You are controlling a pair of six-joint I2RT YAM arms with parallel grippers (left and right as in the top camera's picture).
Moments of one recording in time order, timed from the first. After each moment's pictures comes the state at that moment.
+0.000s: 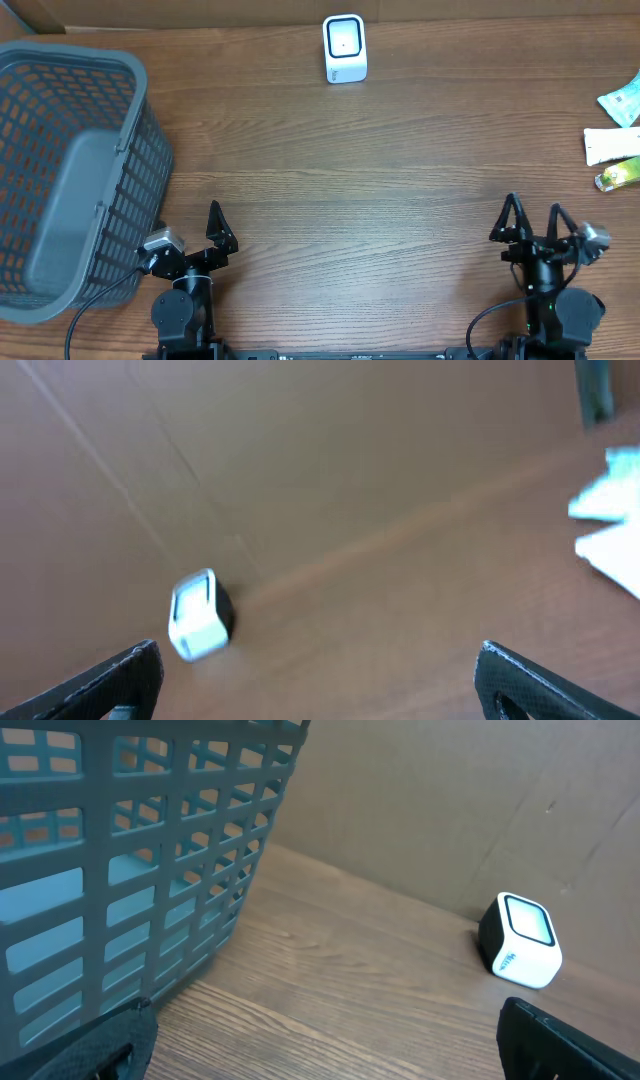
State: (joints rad) left arm 0.09 0.02 0.01 -0.07 -0.11 -0.34; right arm -0.19 0.02 0.02 0.02 -0.14 0.47
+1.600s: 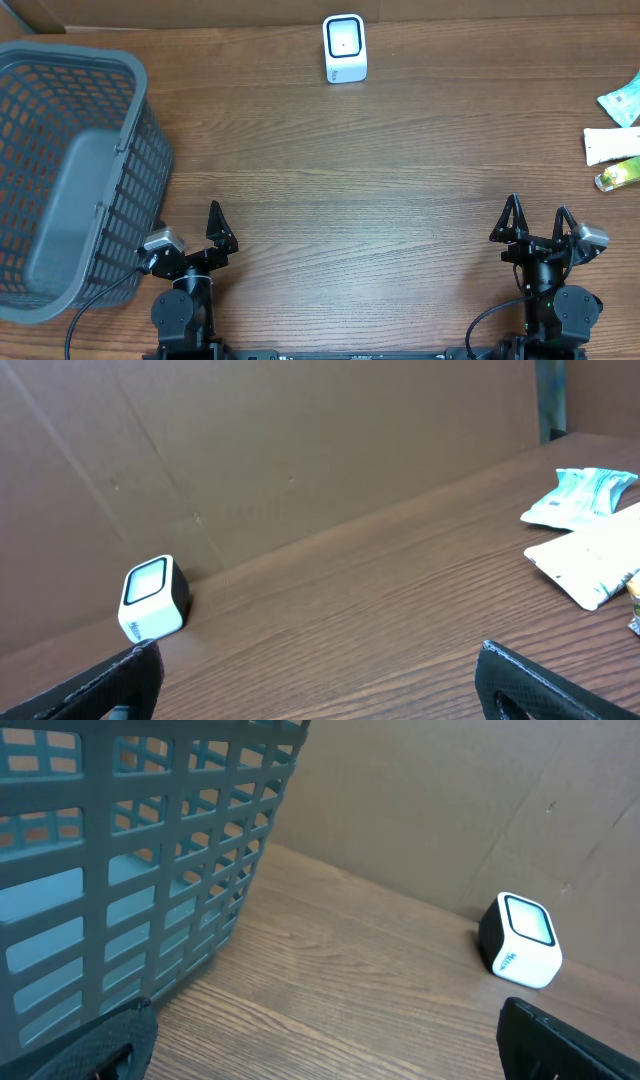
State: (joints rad) left arm 0.09 0.02 0.01 -0.07 -0.11 -0.34; right arm -0.18 0.01 0.02 -0.03 -0.08 0.36
